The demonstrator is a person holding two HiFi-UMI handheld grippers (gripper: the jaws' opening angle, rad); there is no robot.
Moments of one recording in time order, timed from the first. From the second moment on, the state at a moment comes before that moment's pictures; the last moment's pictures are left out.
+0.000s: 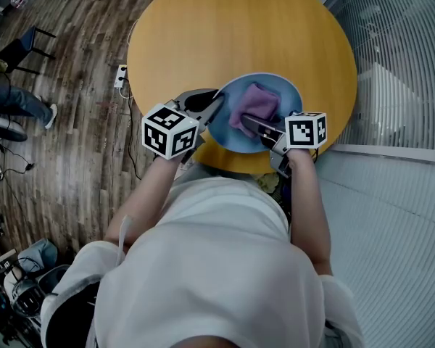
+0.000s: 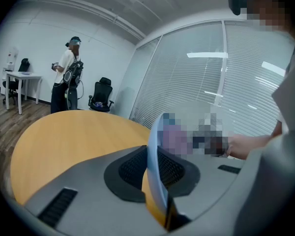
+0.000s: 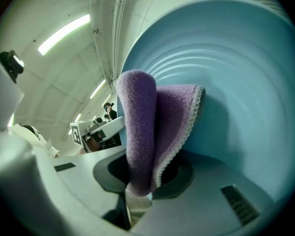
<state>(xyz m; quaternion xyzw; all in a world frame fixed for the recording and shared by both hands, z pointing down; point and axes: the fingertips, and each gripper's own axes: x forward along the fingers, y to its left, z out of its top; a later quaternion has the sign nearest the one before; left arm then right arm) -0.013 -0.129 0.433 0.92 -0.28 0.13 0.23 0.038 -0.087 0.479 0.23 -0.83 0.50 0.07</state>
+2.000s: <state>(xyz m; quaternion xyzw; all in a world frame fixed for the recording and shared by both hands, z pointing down) -0.019 -0.140 0.423 0.92 -0.30 0.13 0.20 0.083 -0.075 0.507 0.28 -0.79 0.54 0.08</state>
